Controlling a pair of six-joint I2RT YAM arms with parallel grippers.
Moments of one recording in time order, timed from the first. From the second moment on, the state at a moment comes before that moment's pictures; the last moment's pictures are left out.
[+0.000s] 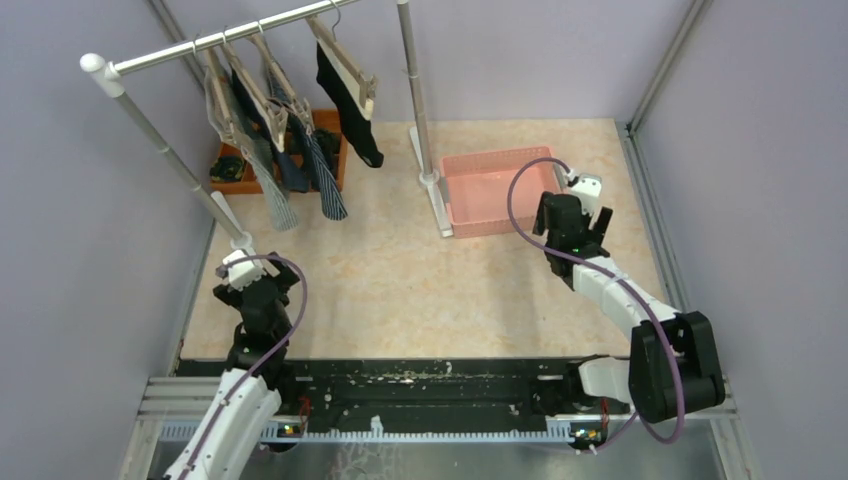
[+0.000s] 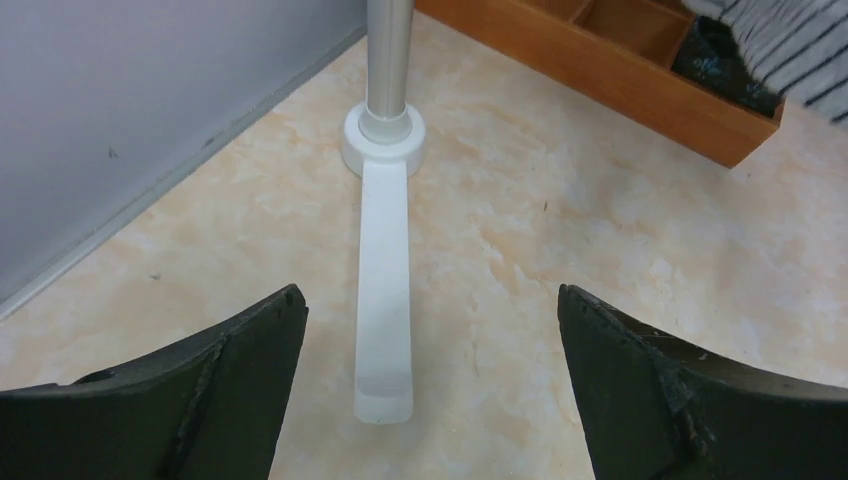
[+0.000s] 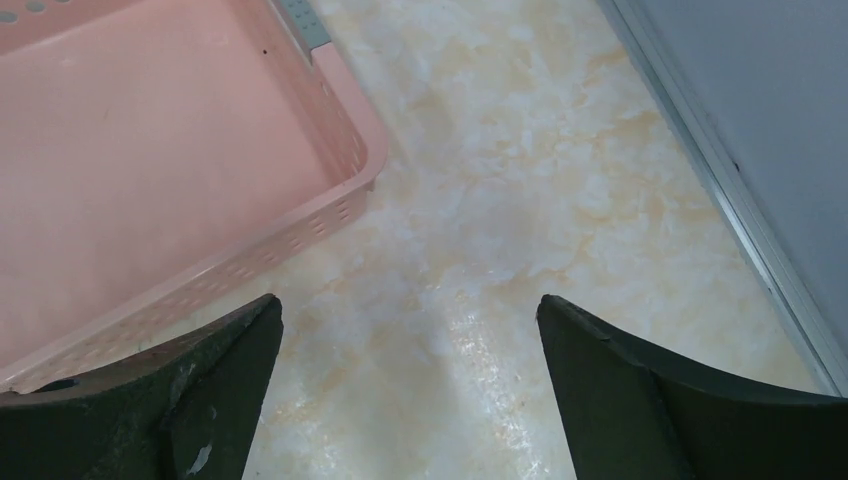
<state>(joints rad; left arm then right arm) -0.21 0.39 0.10 0.08 -0.74 -0.30 0.25 1.24 0.67 -0.02 0.63 0.27</state>
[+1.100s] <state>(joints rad) -0.21 0.57 0.86 0.05 -0.84 -0.01 0.25 1.01 0.64 0.11 0.49 0.13</state>
